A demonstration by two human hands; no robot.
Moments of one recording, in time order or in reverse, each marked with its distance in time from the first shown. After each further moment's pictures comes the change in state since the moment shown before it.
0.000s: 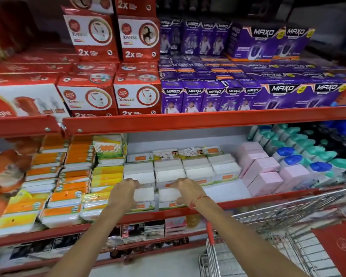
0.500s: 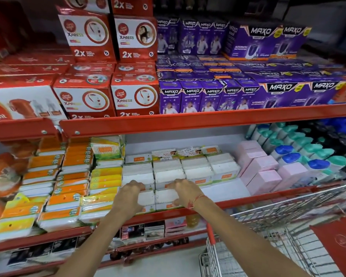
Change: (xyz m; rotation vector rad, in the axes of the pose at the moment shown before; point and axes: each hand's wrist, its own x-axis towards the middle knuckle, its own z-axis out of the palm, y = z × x) left_hand -0.003 0.007 0.010 -0.114 0.019 0.109; right_hand 0.005 -0.002 0.005 0.014 0.013 -0.039
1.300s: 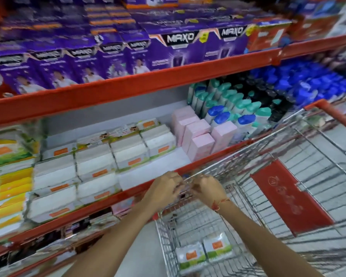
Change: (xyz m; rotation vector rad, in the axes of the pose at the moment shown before) left_hand 0.027 0.249 0.106 -0.216 0.012 0.688; right_hand -0.167 0.191 0.070 0.266 0.264 0.419
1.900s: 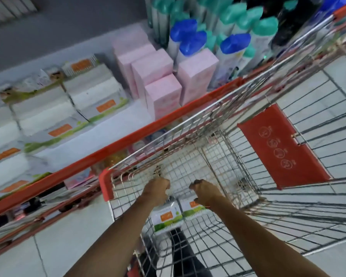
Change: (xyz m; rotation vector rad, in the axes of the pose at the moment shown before) left_hand 0.015 -0.008 0.205 0.019 -0.749 -0.409; right_hand -0.039 0.149 0.139 -0.126 -0.656 0.087
